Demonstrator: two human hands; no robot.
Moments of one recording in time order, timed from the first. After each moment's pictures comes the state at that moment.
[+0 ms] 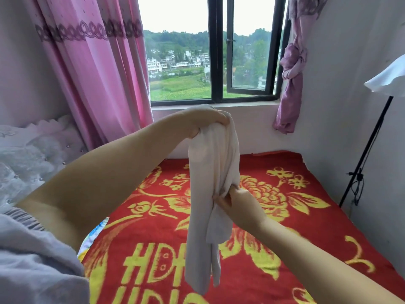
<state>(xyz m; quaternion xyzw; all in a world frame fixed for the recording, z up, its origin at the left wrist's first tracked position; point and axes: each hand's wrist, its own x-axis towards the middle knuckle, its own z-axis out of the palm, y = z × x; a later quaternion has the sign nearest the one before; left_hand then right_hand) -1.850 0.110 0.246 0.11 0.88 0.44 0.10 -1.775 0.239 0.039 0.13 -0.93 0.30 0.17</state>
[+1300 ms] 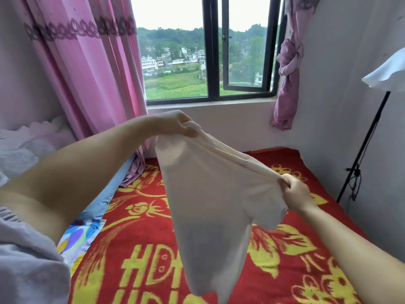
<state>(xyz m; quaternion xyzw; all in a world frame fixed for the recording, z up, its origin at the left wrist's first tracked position) -1.900 0.038 0.233 0.22 0.95 0.21 0.05 -1.816 0.373 0.022 -0.07 -0.90 0.40 0.16</state>
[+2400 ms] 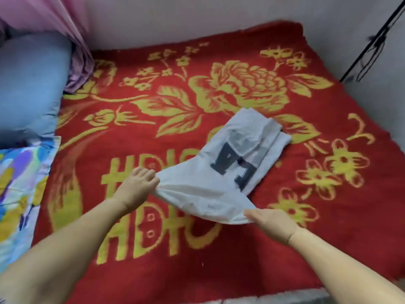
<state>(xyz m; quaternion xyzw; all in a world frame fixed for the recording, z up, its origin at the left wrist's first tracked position) -1.838 -0.099 -0.244 0.42 0.90 -0.05 -0.07 -1.681 0.270 -0.312 0.19 -0.96 0.03 -0.19</state>
